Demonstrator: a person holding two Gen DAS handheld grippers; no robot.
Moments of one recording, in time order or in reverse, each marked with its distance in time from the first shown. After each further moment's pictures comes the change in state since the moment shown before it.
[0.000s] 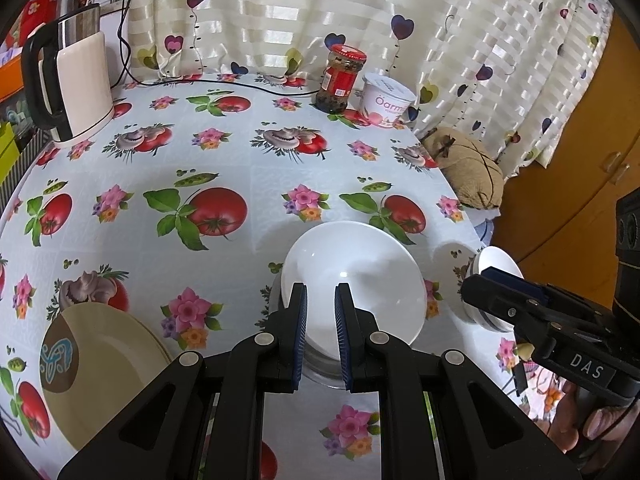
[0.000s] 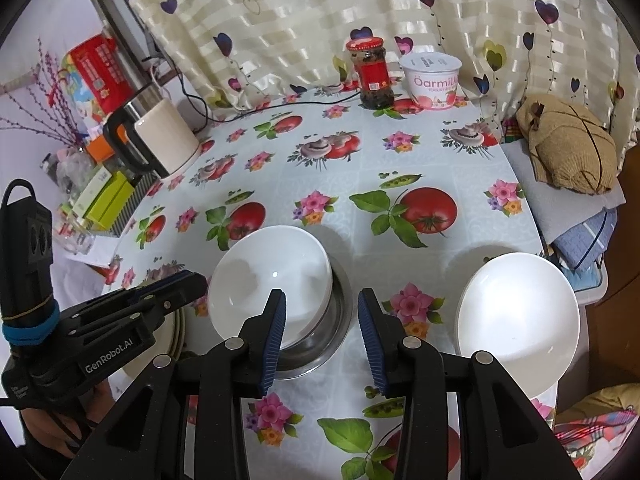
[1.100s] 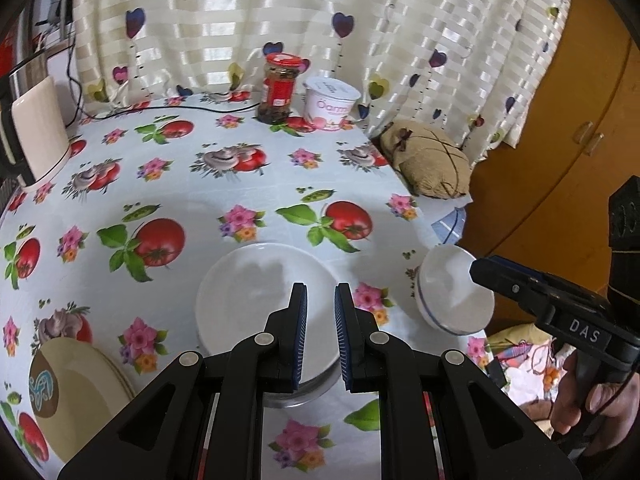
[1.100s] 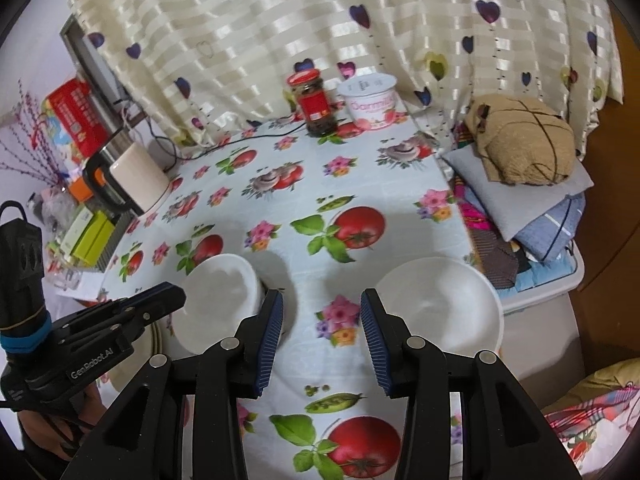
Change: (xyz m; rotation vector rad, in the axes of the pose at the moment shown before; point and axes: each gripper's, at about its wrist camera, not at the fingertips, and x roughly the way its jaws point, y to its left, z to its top) left arm 0.001 -0.059 0.013 0.123 -0.009 -0.074; right arm -0.047 -0.061 -0.006 0.109 -0.099 -0.075
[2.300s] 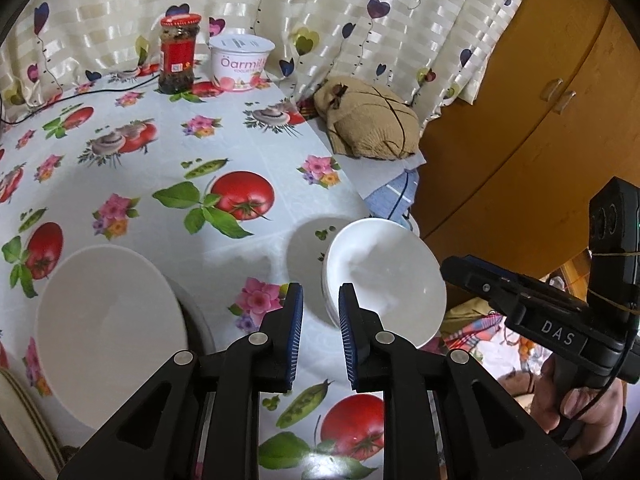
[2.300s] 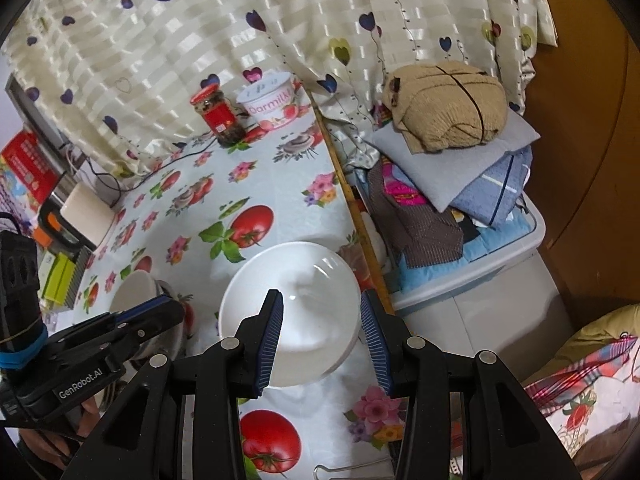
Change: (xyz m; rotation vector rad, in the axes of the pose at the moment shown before) left arm 0.073 -0.077 0.001 0.077 0.123 -0.157; right arm -0.006 -0.098 -0.020 0.163 0.003 -0.100
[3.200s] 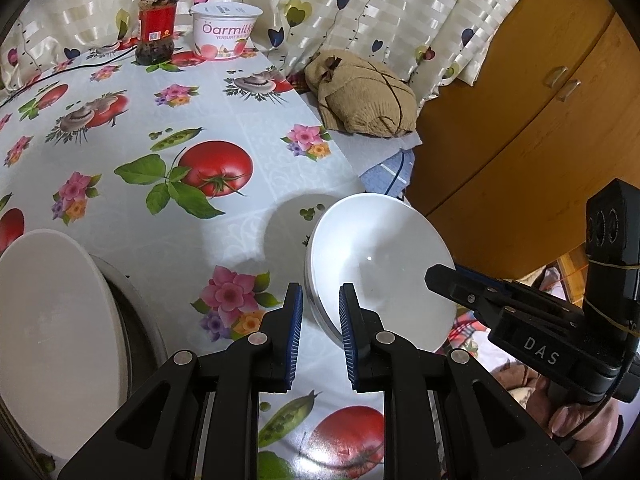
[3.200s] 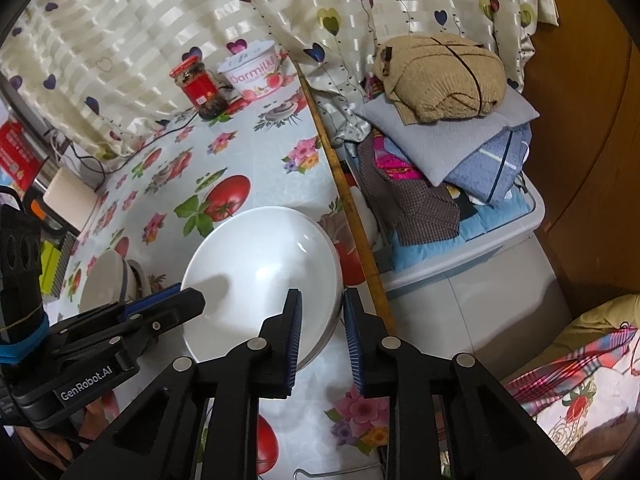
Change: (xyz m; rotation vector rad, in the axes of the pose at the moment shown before) left arm 0.042 -0.003 -0.004 -0.009 0.071 -0.034; right arm 0.030 -0.012 -0.009 0.010 0.074 -0.027
